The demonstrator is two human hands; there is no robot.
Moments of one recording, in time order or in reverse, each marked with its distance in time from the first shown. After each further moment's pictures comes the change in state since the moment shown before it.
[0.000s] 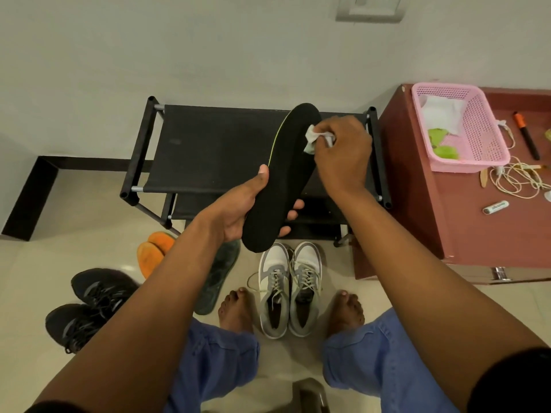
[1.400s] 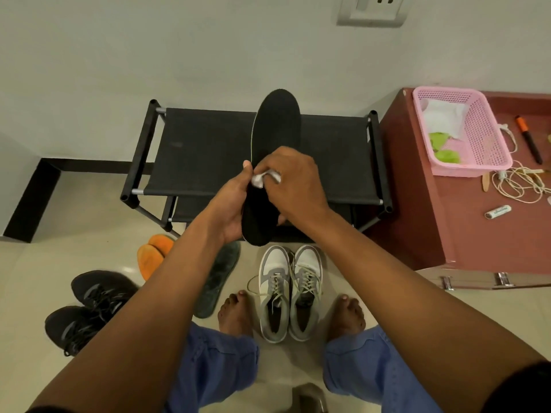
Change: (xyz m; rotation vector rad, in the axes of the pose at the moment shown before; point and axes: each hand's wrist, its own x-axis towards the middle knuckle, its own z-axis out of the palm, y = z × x) left_hand 0.002 0.002 0.005 -0.170 0.256 0.127; right_hand -0.045 -0.047 0.019 0.084 -0.364 -0.253
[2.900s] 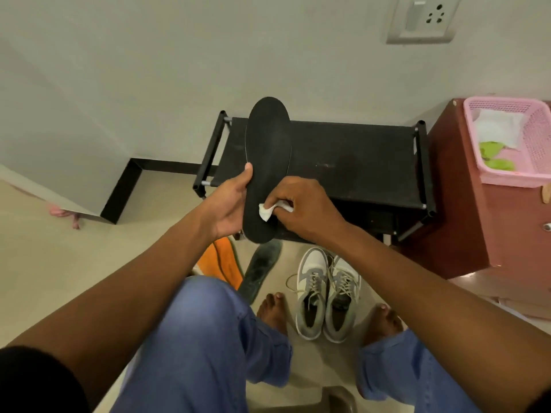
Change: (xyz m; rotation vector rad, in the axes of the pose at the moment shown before) left_hand -0.084 0.023 -0.062 0.124 0.039 0.088; right_hand -0.036 -0.045 0.013 0.215 -0.300 -0.190
